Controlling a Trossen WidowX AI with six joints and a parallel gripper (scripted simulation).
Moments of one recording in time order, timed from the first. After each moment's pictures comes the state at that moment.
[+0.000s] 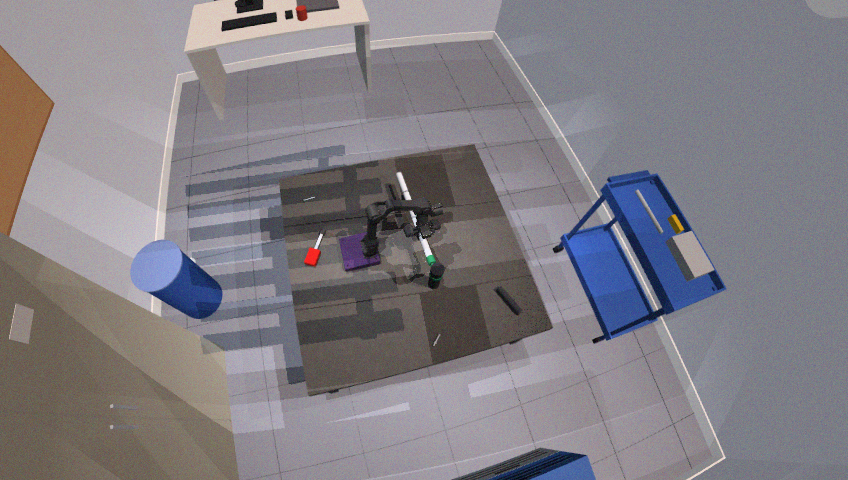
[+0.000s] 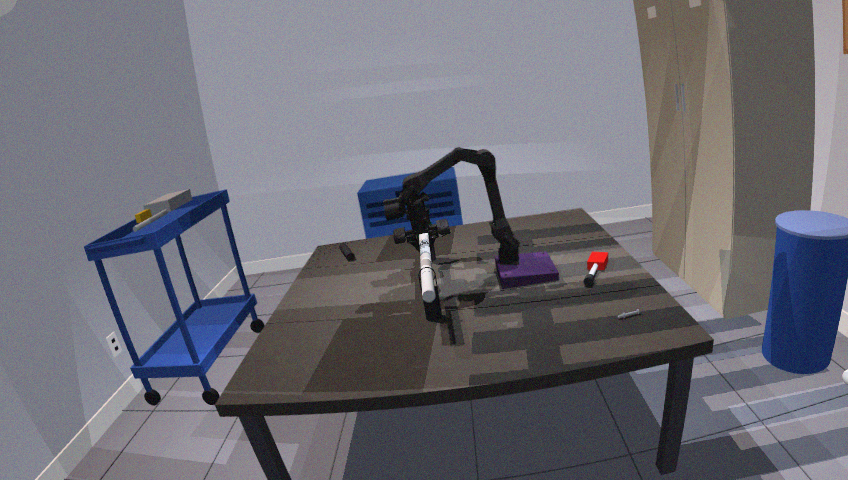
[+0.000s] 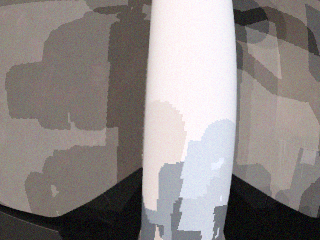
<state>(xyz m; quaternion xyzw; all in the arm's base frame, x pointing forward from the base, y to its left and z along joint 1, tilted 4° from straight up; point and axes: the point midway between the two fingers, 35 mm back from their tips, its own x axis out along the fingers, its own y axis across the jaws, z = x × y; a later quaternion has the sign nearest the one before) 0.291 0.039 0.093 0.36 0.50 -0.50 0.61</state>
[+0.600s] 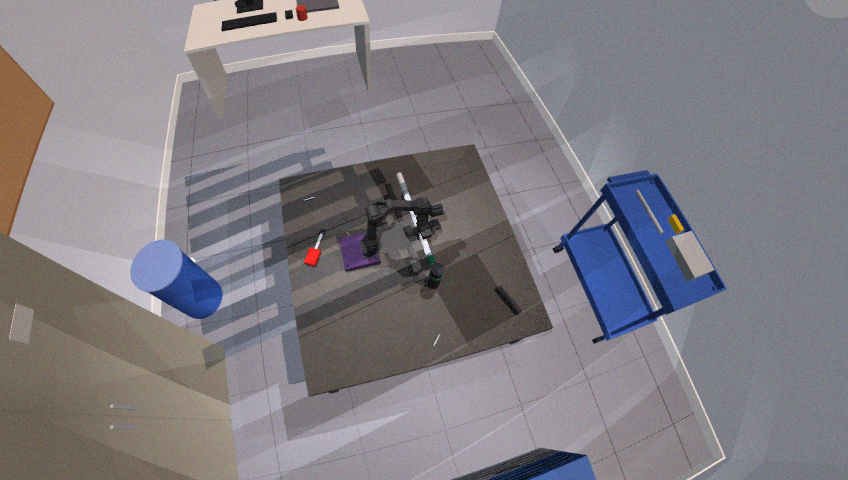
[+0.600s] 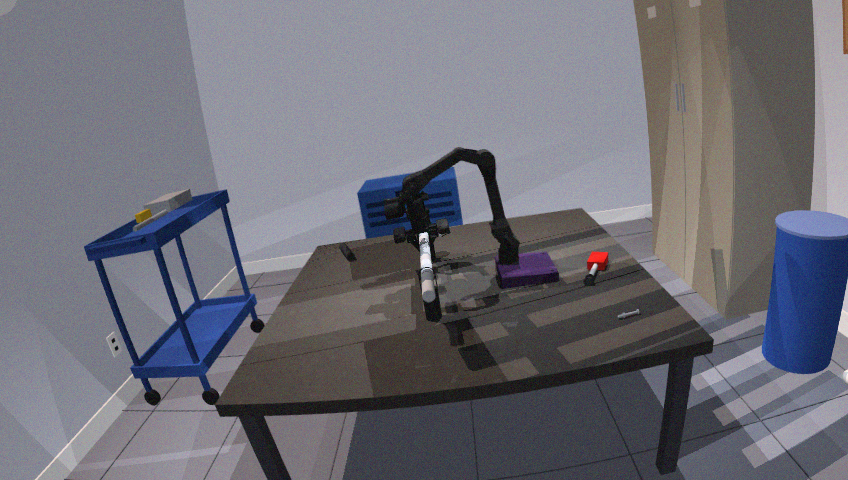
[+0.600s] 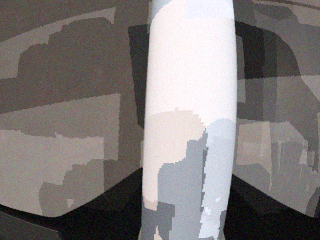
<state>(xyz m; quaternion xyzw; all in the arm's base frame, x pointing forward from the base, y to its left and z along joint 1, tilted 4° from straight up) 0.291 0.037 0.095 0.36 0.50 -0.50 0.61</state>
